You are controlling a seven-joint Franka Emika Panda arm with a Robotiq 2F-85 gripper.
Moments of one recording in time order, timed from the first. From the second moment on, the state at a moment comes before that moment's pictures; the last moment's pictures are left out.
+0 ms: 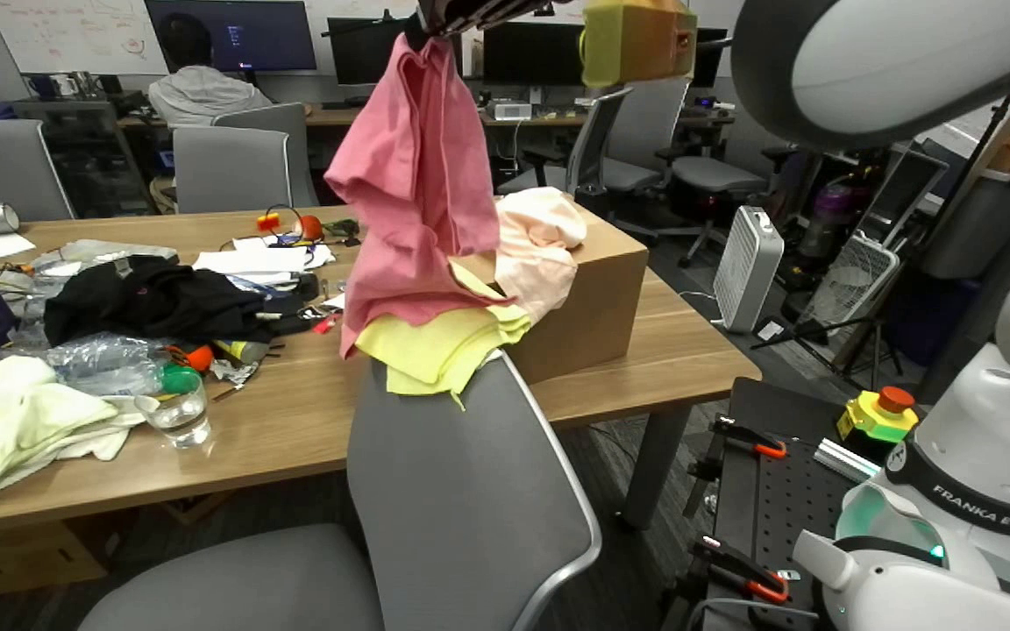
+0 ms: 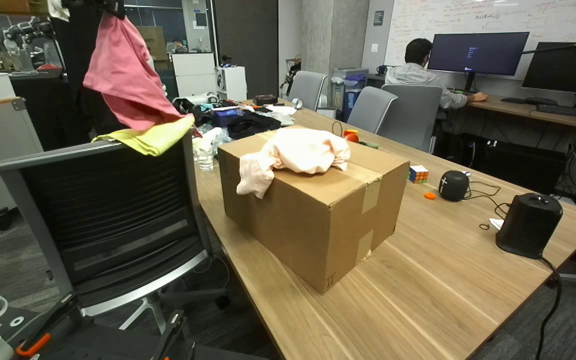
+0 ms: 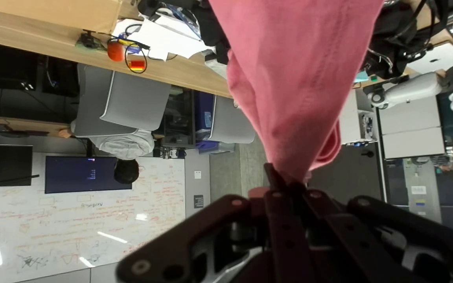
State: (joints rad) arm -0.52 -0.71 0.81 -2.50 0.09 3.02 0.48
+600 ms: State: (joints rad) arm -0.68 -0.71 0.79 -2.26 -0.01 2.76 0.58
